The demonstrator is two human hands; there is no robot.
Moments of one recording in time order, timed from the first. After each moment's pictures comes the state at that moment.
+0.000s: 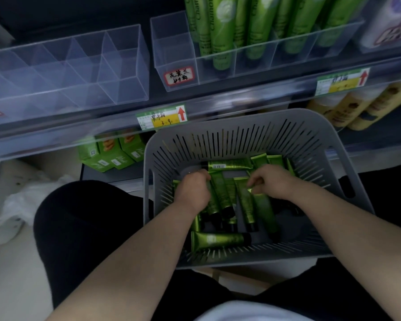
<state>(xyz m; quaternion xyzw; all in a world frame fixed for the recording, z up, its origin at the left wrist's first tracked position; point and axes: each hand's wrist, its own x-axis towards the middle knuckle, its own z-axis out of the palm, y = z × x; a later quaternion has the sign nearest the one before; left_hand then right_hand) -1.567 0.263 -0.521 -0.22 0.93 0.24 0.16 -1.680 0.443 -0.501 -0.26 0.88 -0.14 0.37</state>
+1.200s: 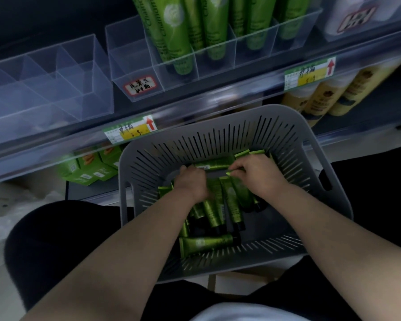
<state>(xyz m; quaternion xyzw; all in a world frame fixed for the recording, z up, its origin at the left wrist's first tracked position) -1.620 0.280 -0.524 -0.13 0.93 0.08 0.32 -1.680 0.446 -0.494 -0.26 0.91 -0.23 0.23</state>
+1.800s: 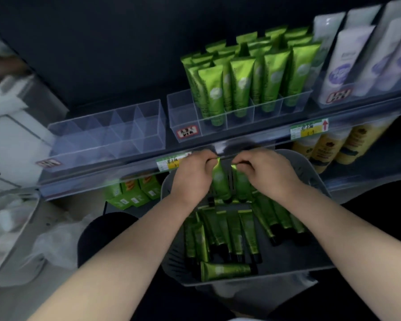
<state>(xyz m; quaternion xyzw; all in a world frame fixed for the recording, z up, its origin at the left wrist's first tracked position) -1.601 0.257 -0.379 -0.10 0.94 0.28 -0.15 -1.676 0.423 -0.378 -0.36 0.90 -0.24 0.02</state>
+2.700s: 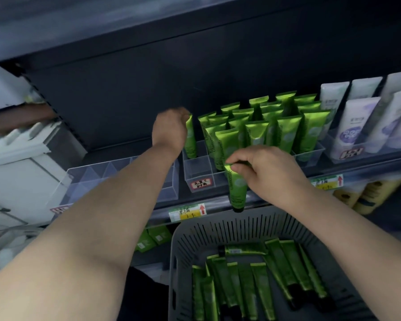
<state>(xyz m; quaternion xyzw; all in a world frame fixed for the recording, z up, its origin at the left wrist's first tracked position) -1.727 0.143 -0.257 -0.19 0.93 0.18 -0.26 -1.709 0.381 -0.273 -0.41 0.85 -0.32 -0.08</state>
